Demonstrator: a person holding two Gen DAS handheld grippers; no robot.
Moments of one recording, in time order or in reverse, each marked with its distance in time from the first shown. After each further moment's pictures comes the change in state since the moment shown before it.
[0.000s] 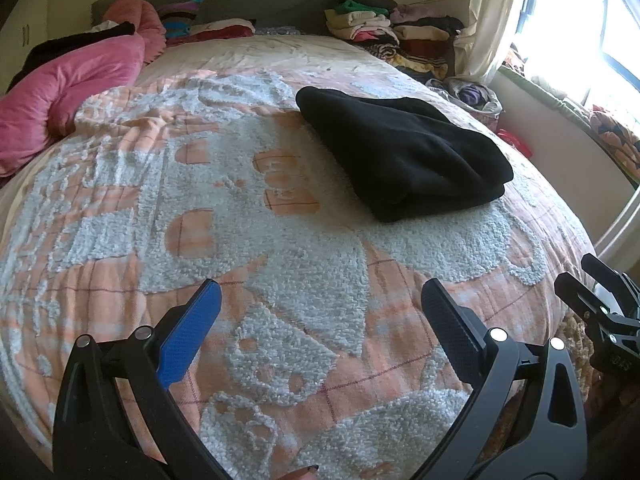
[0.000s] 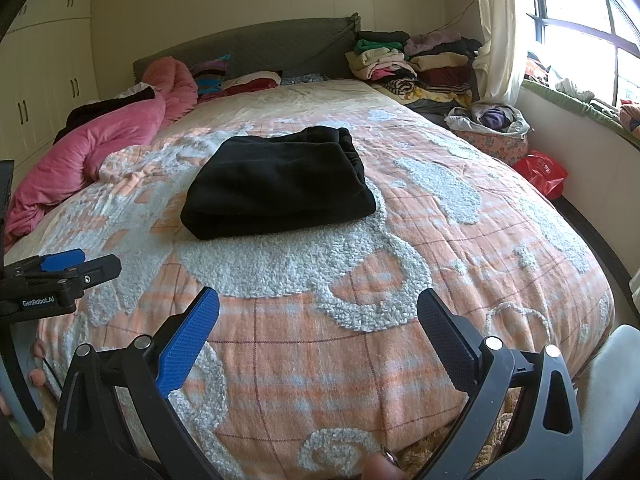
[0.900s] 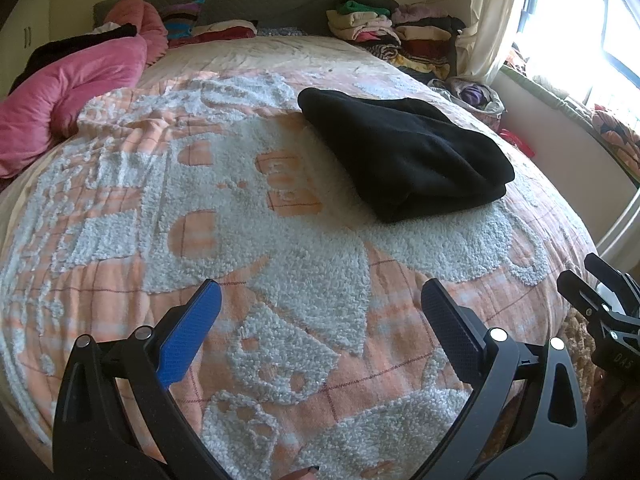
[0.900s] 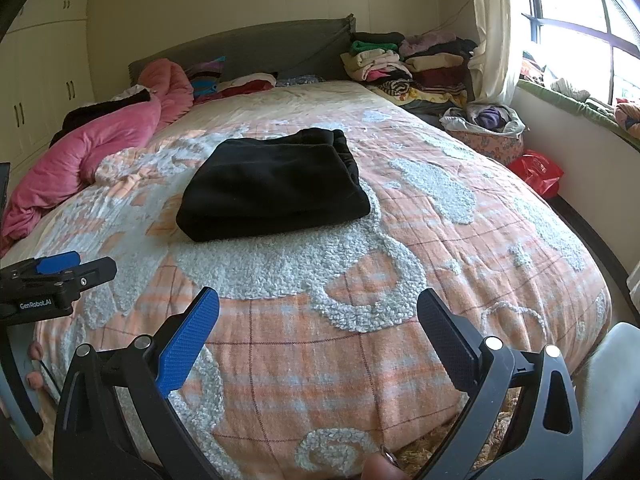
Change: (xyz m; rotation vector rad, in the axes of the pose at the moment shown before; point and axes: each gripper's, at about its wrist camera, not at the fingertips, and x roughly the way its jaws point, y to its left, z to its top) left arm -0.003 -0.001 0.001 0.001 -0.003 0.011; right arm -0.002 -0.004 -0.004 0.011 -0.005 -0.019
